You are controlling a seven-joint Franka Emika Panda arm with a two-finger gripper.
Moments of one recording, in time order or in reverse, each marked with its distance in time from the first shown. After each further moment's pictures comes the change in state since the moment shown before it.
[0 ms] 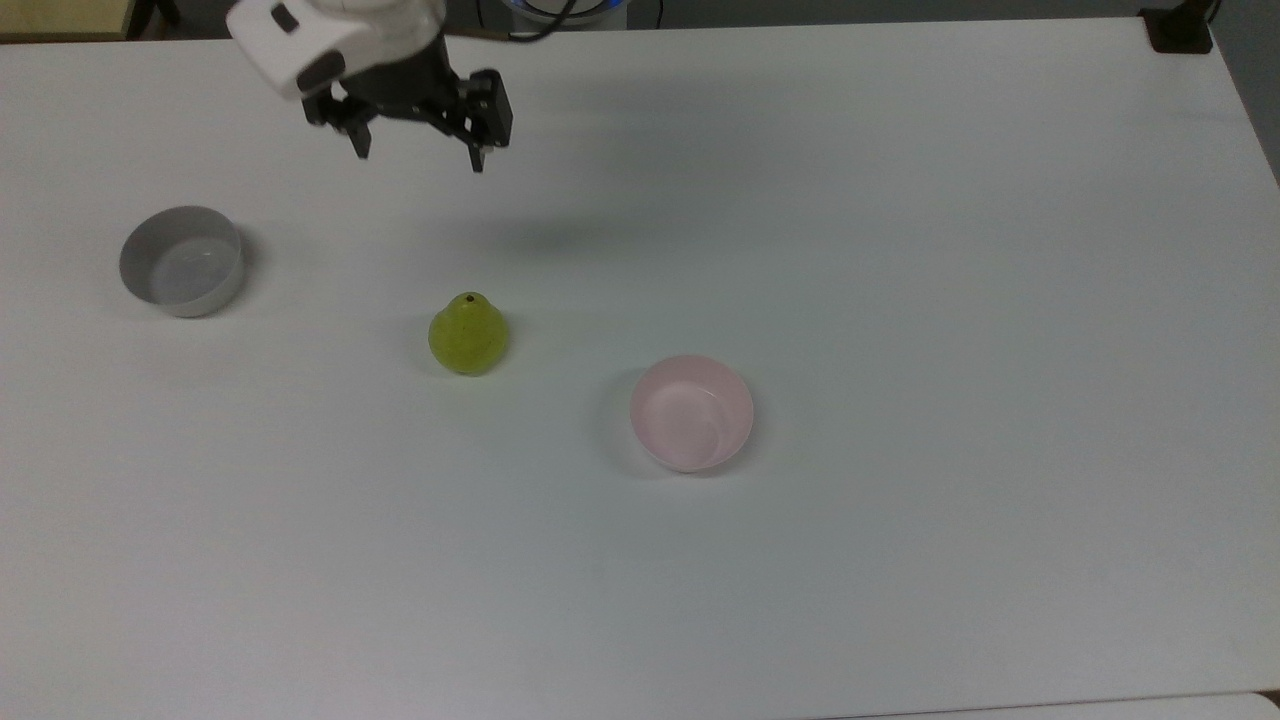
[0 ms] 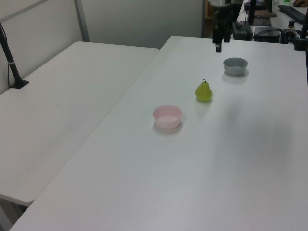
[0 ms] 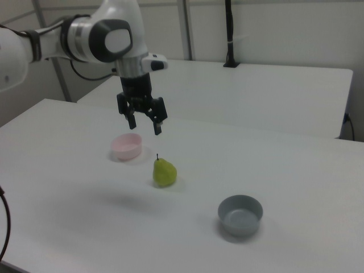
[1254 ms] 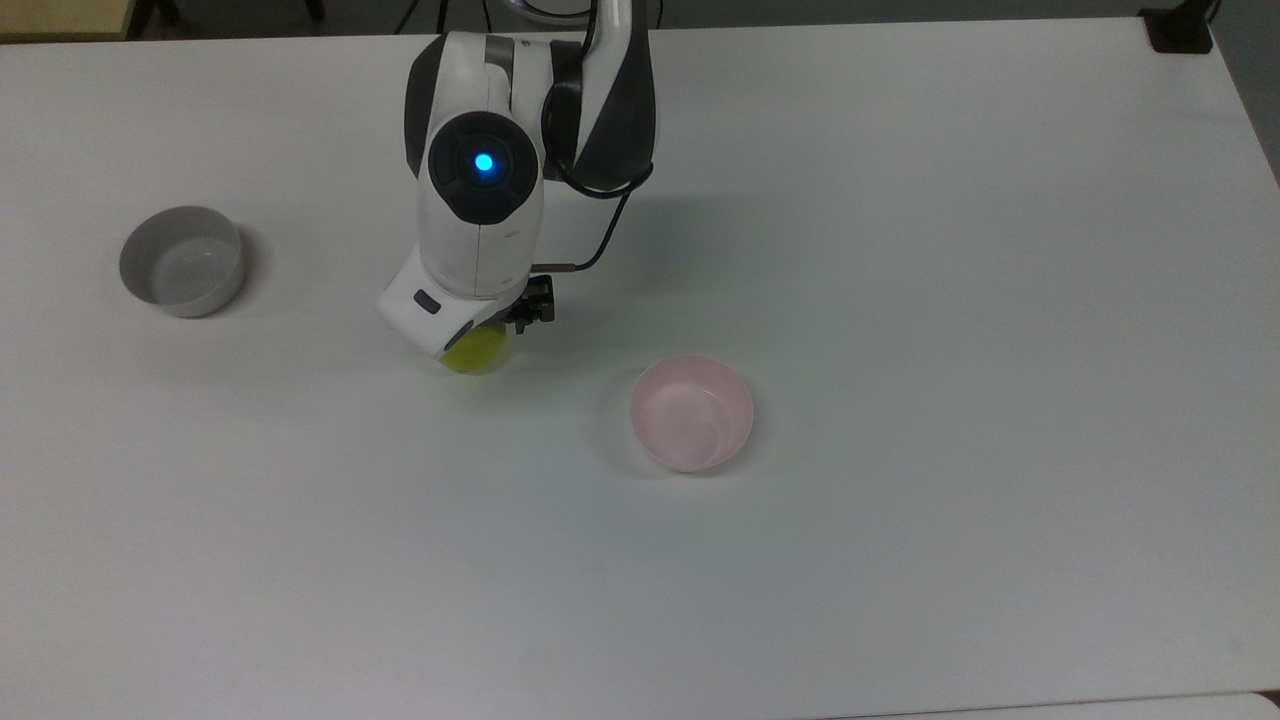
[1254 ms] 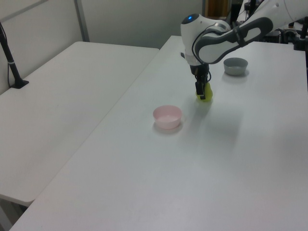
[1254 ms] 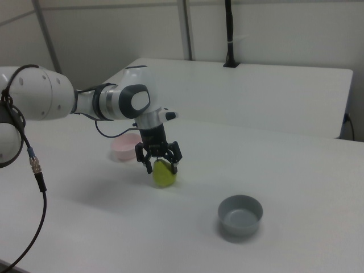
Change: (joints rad) arm 0.057 0.341 0.002 -0.007 -0.081 0.276 -0.102
